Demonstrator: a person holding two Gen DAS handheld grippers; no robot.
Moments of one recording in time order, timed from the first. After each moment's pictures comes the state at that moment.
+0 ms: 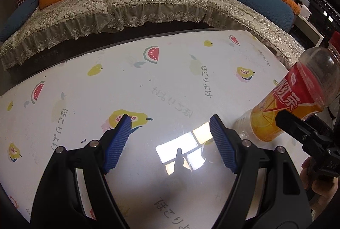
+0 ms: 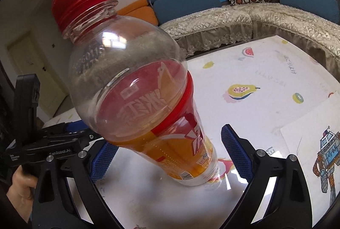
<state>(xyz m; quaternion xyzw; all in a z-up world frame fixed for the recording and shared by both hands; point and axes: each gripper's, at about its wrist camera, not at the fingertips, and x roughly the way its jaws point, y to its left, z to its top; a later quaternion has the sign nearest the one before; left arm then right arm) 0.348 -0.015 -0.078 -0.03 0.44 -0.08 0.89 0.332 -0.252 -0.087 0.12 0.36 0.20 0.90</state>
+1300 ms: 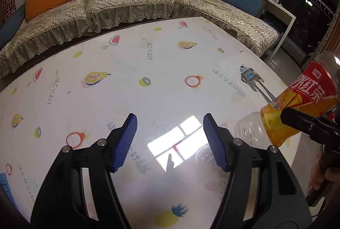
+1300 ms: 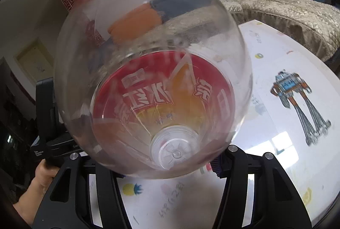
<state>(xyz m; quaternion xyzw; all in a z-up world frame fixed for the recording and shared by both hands) 0.193 -0.080 -0.038 0.00 0.43 -0.16 0.89 0.147 -0.336 -0.047 0.16 0.37 0.22 0.89</state>
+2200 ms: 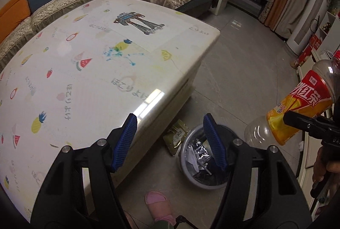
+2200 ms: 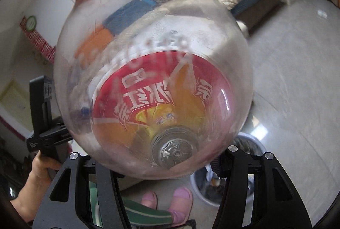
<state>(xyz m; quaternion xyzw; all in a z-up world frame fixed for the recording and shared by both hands) -0.054 -0.278 -0.064 0.10 0.45 -0.30 0.84 -0.197 -0.545 -0.114 0.26 0.38 0.06 0.88</state>
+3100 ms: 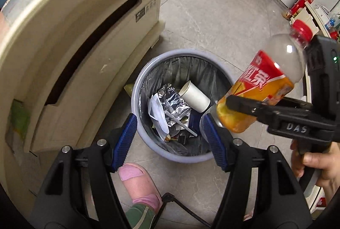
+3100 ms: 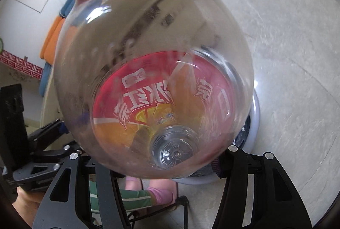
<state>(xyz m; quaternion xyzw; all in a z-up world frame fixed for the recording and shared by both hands) -0.119 -0.354 -0.223 0.17 0.55 -0.33 0.75 -0.177 -0.552 -0.279 0.34 0.49 0.00 0.80</state>
